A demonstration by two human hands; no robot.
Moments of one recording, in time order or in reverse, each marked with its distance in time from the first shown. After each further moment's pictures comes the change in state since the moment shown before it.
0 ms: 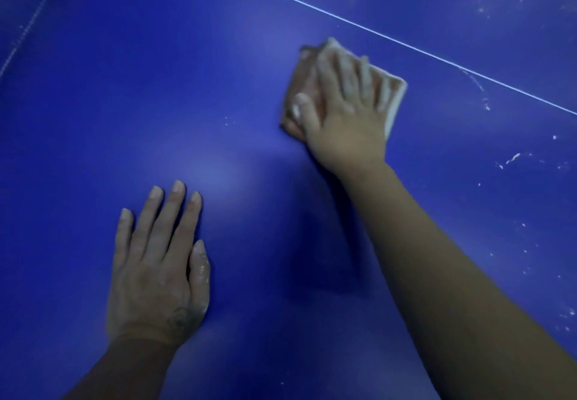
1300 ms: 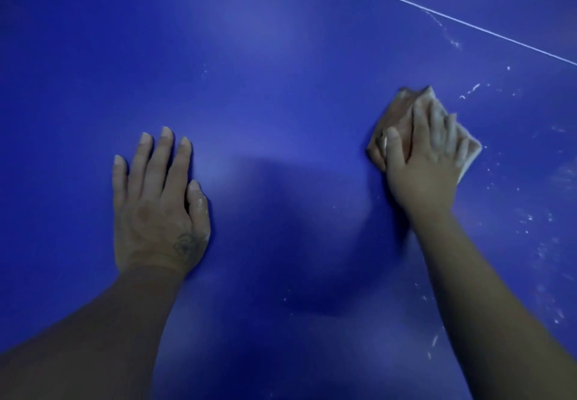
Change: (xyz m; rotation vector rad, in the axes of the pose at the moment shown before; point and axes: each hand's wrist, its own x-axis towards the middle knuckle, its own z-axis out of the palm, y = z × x) left_hand 0.001 0.008 -0.002 0.009 0.102 -0.010; right_hand -0.157 0.129 0.016 0.059 0.151 0.378
